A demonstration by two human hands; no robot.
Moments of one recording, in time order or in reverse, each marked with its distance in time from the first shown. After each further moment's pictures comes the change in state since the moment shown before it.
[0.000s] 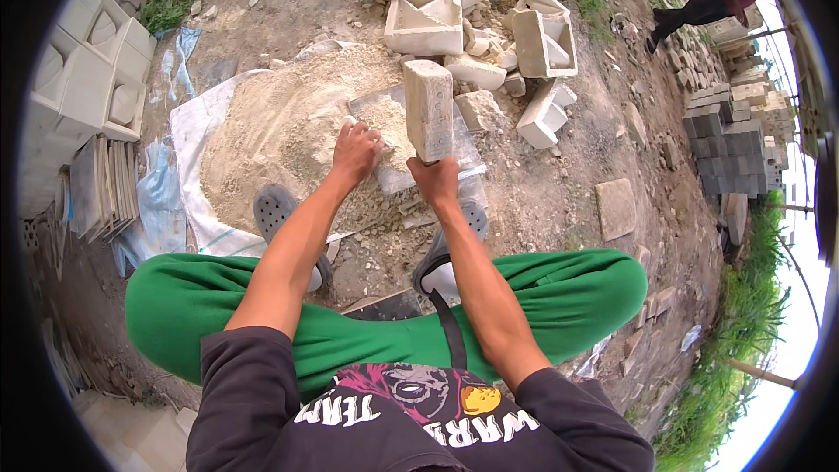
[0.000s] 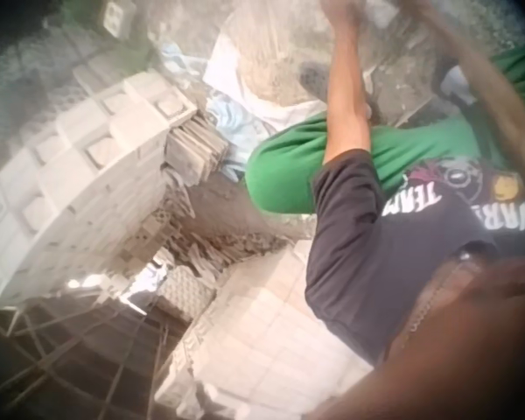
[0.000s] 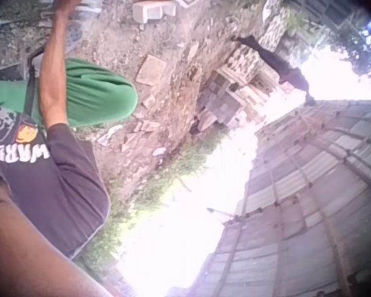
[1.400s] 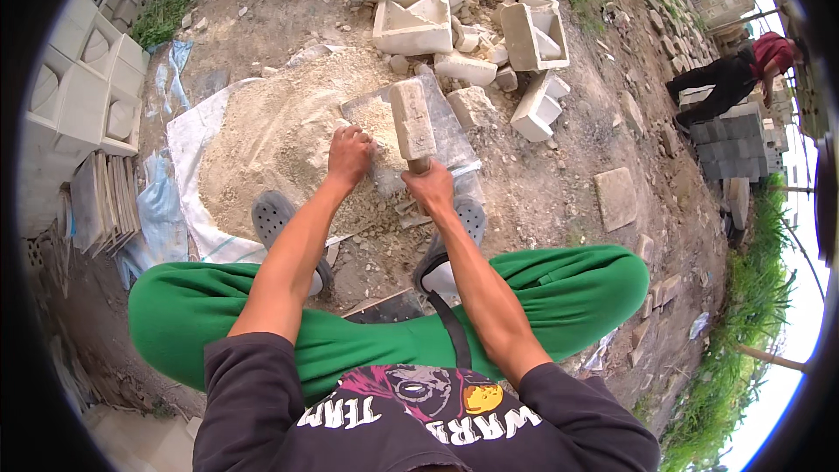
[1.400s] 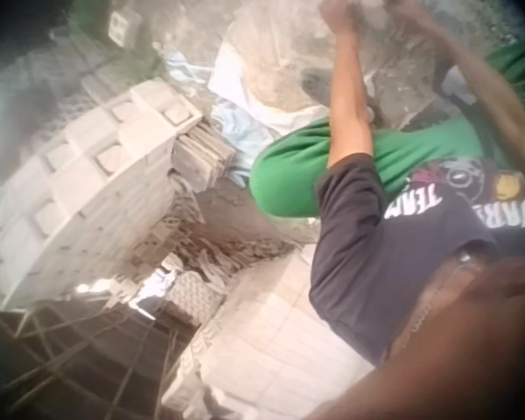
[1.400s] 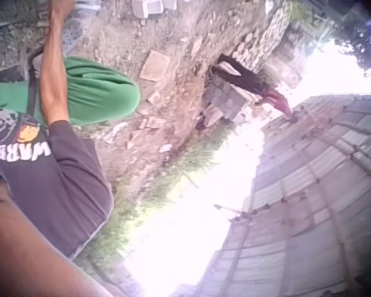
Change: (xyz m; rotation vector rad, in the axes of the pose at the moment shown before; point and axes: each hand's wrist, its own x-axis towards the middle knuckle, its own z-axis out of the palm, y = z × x) left_hand -0.003 -0.002 0.013 -0.060 0.145 -0.032; right_hand -0.014 0.001 -0.005 -0.083 -0.124 0.172
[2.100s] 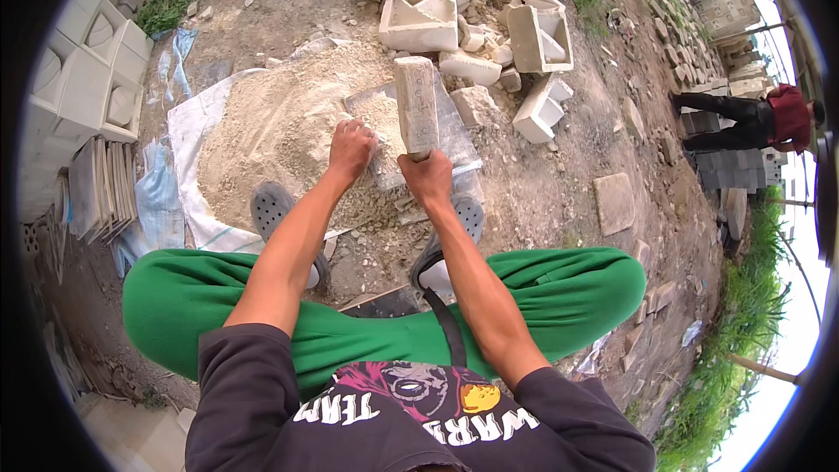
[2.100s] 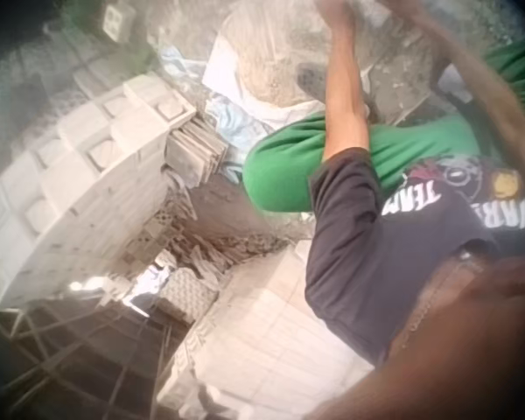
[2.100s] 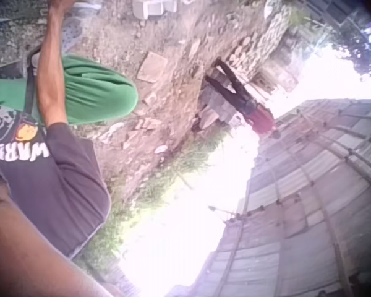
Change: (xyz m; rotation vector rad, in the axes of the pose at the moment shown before) left_hand 0.006 0.005 -0.003 0.005 -0.032 0.013; right_hand 0.004 -0.012 0.004 0.007 0.127 -0.110
